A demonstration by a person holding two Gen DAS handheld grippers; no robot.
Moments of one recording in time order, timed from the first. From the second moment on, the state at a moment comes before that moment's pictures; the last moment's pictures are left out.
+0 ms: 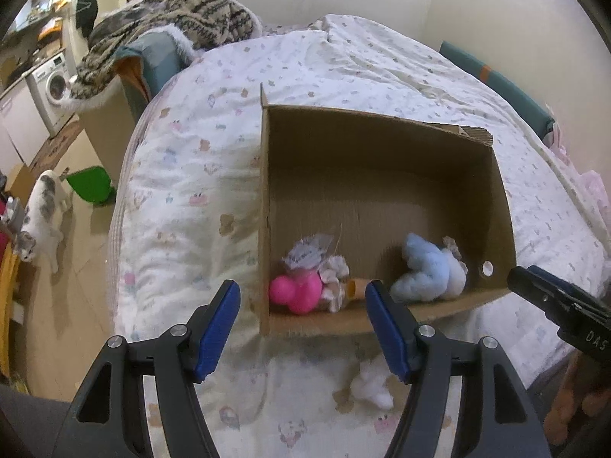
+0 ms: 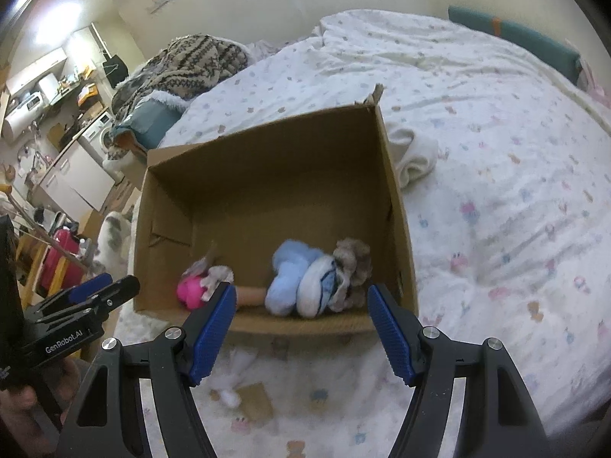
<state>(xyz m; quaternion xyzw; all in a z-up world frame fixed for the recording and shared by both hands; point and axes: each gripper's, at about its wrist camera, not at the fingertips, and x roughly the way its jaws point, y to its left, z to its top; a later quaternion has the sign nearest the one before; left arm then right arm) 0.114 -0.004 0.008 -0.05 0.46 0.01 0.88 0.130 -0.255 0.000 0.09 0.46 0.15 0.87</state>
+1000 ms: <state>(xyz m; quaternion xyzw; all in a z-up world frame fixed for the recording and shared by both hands) 0.104 -0.049 -0.094 -0.11 0.62 -0.08 0.77 0.118 -0.253 -0.058 0.15 0.57 0.13 0.80</state>
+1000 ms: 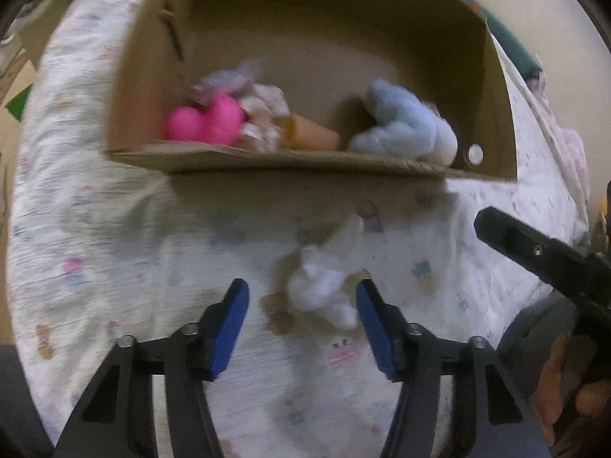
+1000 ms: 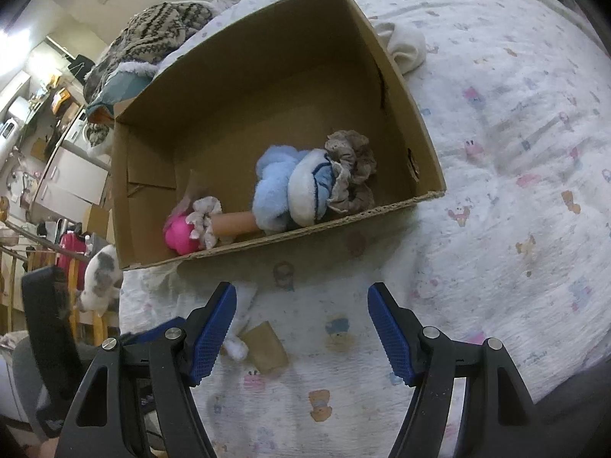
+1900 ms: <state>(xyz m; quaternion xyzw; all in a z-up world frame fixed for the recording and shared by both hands) 0.085 0.002 -0.078 -0.07 0.62 0.02 0.78 0.113 -0.177 -0.114 0.05 0.67 0.23 0.71</state>
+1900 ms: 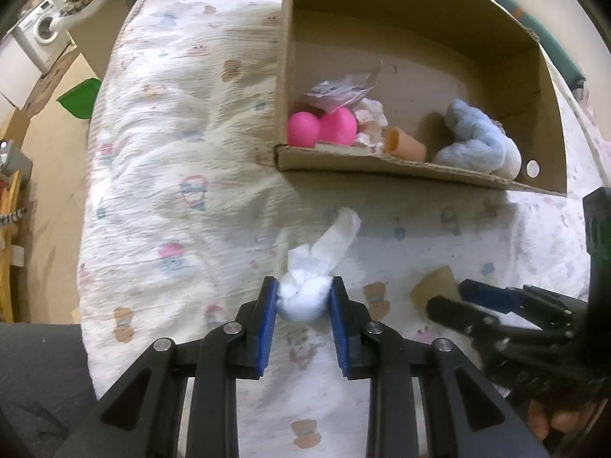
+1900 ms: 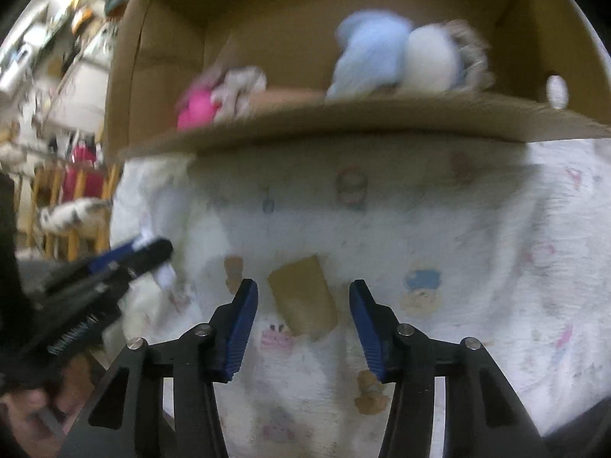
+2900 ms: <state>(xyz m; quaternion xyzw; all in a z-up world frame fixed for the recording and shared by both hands) 0.067 -0.005 -0.036 -0.03 0.56 0.03 0.83 0.098 -0.219 -0.027 0.08 0.56 0.26 0.78</state>
